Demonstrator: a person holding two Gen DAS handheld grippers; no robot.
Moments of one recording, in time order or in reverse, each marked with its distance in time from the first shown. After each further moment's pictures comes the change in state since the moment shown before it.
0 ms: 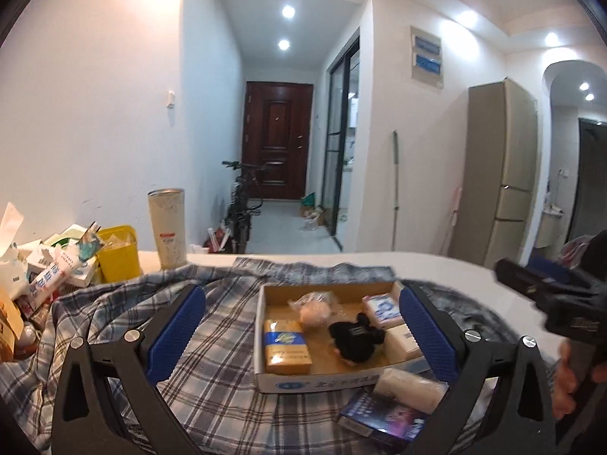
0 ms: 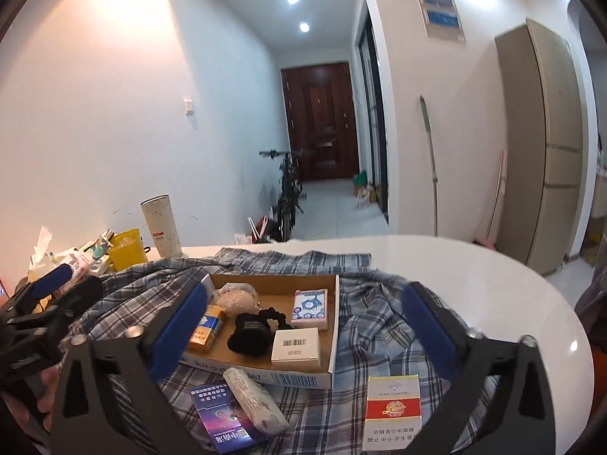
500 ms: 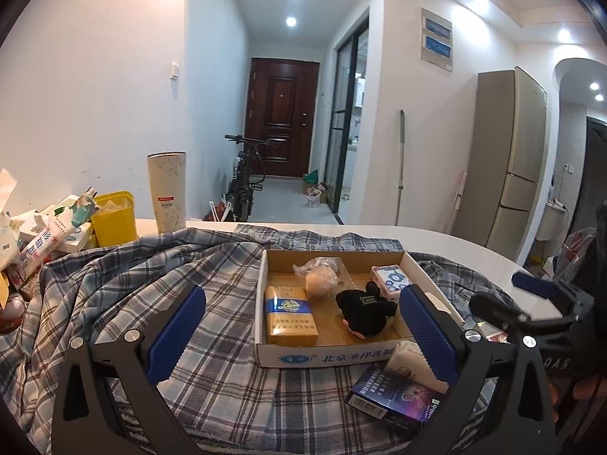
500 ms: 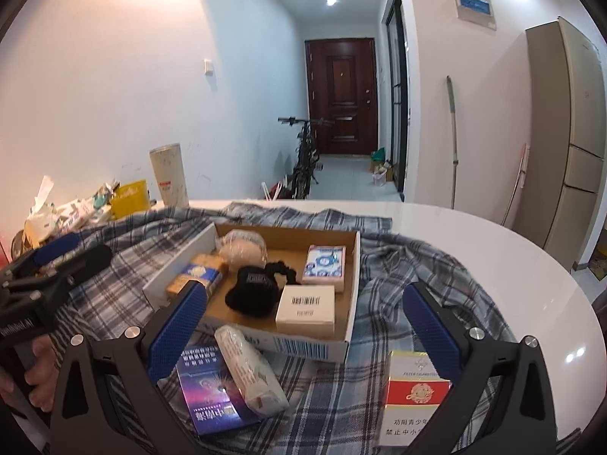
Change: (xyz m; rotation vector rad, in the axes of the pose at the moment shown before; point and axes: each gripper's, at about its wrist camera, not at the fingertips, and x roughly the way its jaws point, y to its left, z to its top) left arm 0.017 0.010 -0.025 -0.039 0.072 0.003; right arm 0.041 0.005 -0.042 -0.070 0.166 0.051
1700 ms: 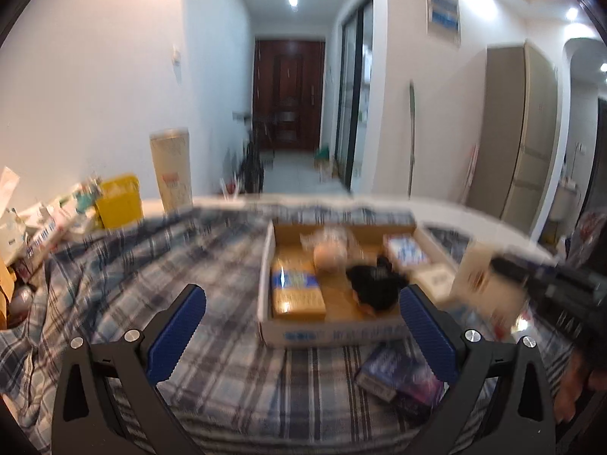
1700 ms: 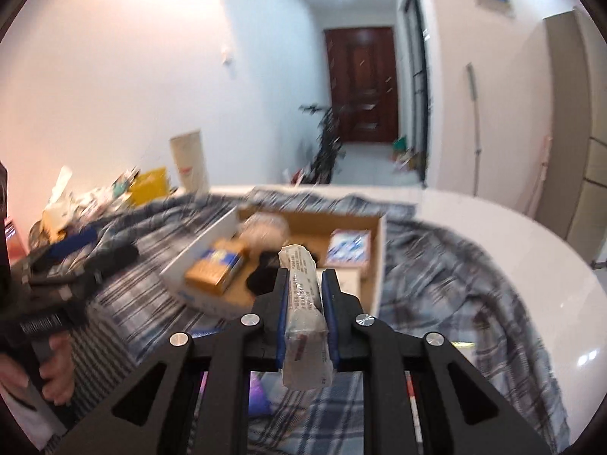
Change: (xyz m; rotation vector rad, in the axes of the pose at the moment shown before) left arm 0.019 -0.014 -0.011 0.044 0.156 0.053; right arm -0.003 -0.002 -0.003 -0.005 -0.014 0.054
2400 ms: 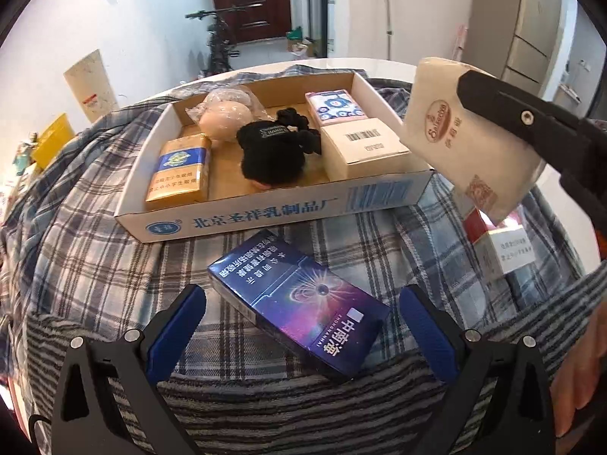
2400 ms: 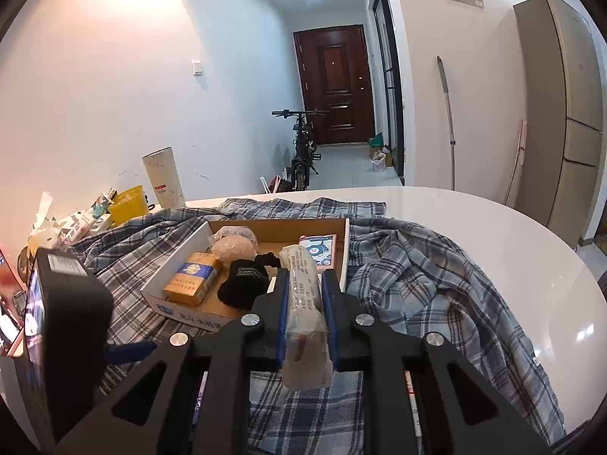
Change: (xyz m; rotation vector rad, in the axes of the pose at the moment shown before) left arm 0.052 -0.109 -0.033 0.113 0.444 0.008; right arm -0.005 -0.024 0.002 0.092 0.020 -0.032
